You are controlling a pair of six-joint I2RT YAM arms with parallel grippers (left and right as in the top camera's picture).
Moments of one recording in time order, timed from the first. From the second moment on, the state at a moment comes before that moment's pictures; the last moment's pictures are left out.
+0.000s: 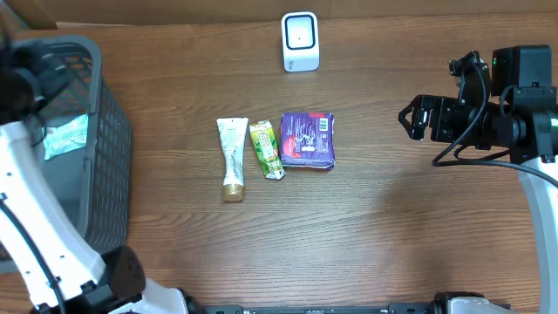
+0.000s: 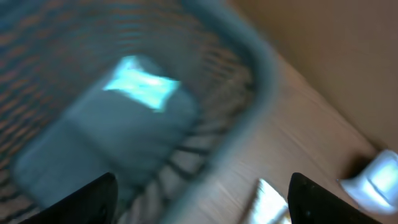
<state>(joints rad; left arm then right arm) 0.43 1.73 2.36 -1.53 -0.08 -0.44 0.01 1.39 1.54 -1.19 -0.35 0.13</state>
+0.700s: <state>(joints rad) 0.61 2.16 2.07 -1.23 -0.13 -0.53 0.01 1.39 1.54 -1.22 -0.35 0.13</state>
